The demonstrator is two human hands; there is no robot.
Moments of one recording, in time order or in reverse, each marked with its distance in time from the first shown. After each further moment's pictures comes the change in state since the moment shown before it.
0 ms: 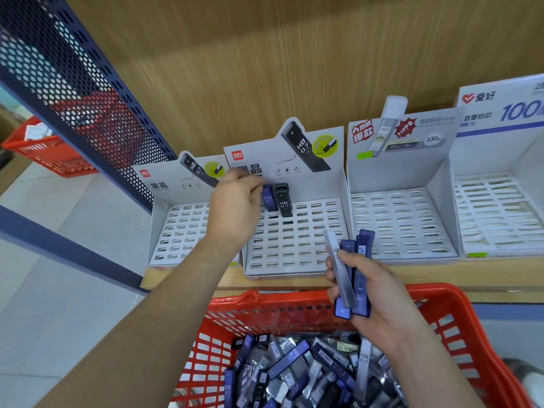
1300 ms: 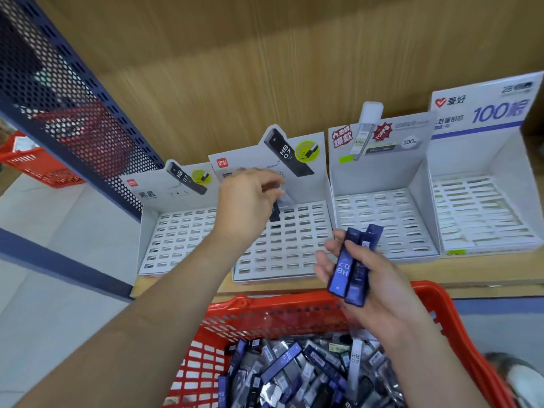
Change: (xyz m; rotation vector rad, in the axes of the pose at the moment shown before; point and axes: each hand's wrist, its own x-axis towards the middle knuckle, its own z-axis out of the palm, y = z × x) left_hand 0.006 0.052 -0.004 -0.171 -0.058 0.011; right_hand -0.002 -0.019 -0.007 0.245 -0.078 -0.038
